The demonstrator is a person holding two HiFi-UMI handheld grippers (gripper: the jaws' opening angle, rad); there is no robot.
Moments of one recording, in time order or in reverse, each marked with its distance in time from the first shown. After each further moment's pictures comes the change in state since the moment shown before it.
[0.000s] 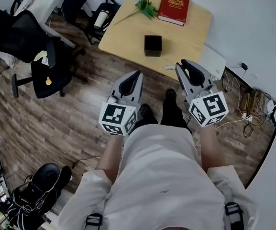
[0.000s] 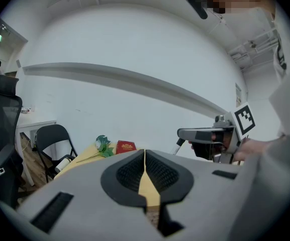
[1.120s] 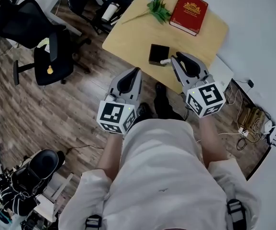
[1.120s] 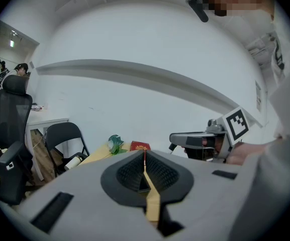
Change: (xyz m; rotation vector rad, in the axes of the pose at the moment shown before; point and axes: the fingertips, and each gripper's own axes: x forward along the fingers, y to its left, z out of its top) left arm 0.076 0.057 0.020 -0.060 0.022 0.155; right arm 0.120 -0.061 -0.003 0.016 0.079 0.184
